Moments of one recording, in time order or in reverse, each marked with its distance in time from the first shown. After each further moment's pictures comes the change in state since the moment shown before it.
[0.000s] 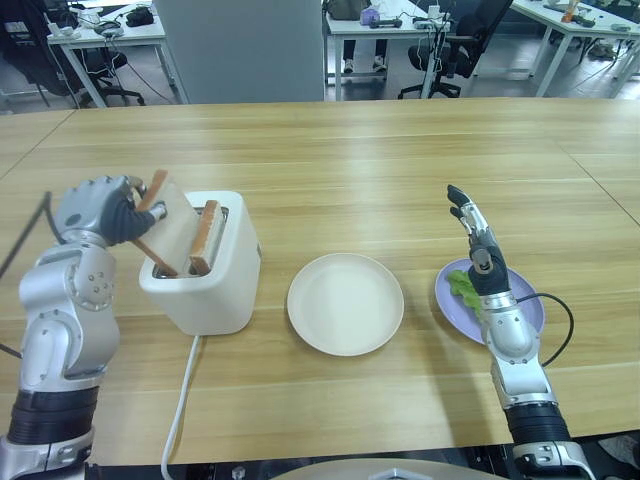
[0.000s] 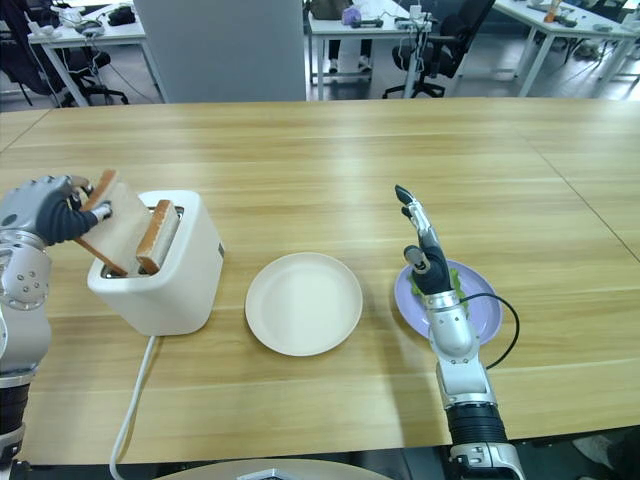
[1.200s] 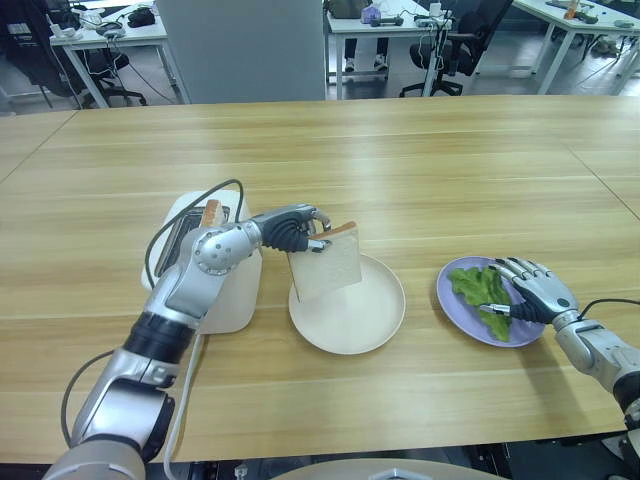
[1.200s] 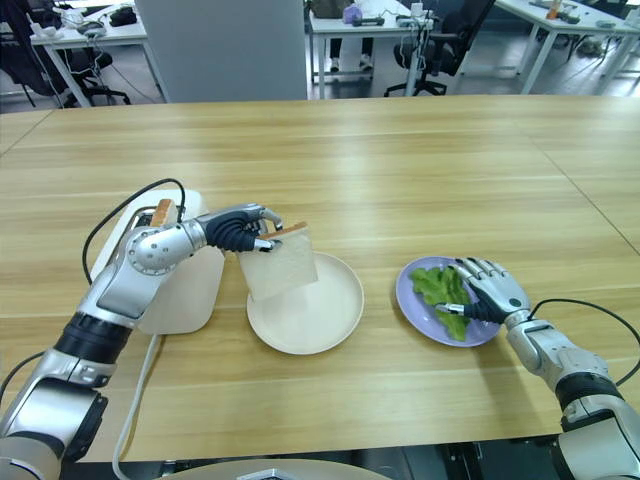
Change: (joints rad) left arm -0.473 -0.196 -0.574 0.550 -0.432 -0.571 -0.377; right arm -0.238 -0.572 0.402 0.819 -0.754 0.094 -0.554
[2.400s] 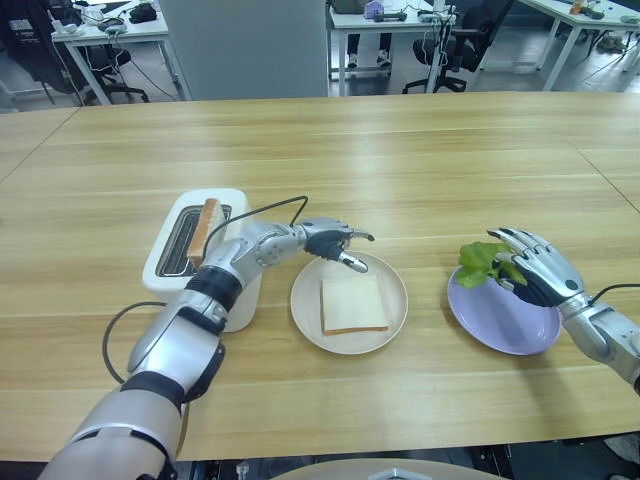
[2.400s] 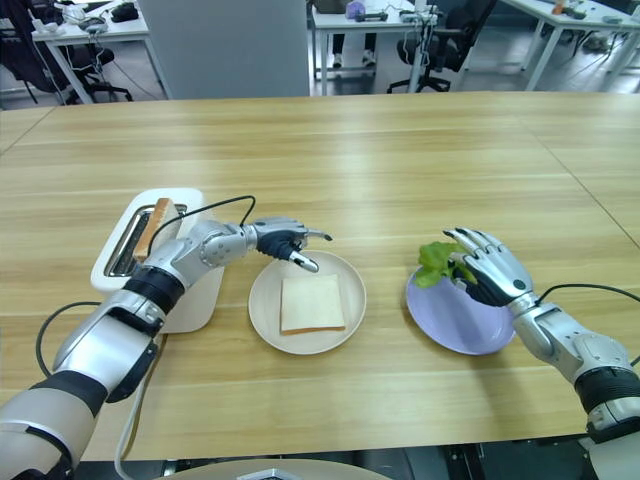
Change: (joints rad) left arm -0.282 -0.093 -0.233 0.526 0.473 -0.410 0.446; right arm 0.086 -0.118 -0.058 -0.420 0.102 -0.082 -0.038
